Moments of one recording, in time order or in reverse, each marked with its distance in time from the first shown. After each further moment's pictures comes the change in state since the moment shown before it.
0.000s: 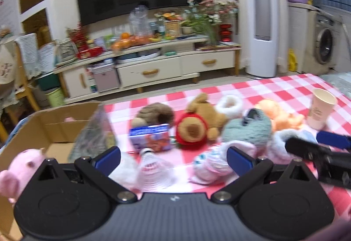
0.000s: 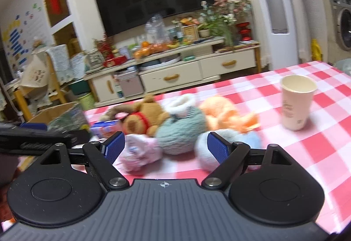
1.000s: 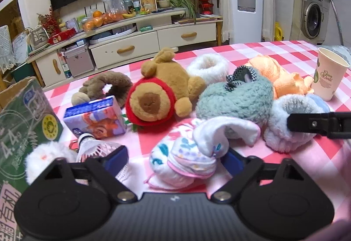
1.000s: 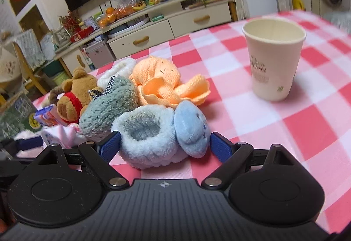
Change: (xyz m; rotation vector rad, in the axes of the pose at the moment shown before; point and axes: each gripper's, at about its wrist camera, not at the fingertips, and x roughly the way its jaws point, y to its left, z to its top) left arm 0.092 -0.044 -0.020 0.052 0.124 -0.079; right arm 0.053 -0.059 -0.005 0.132 0.214 -0.119
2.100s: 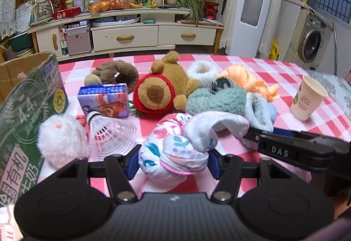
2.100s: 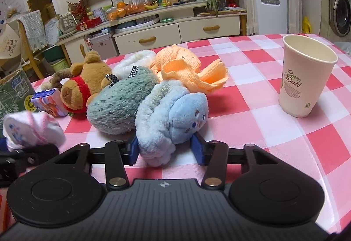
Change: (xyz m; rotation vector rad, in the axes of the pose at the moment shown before) left arm -0.046 0.030 -0.005 -0.182 0.021 -0.101; right arm 0.019 0.012 0.004 -0.133 -0.013 -0.022
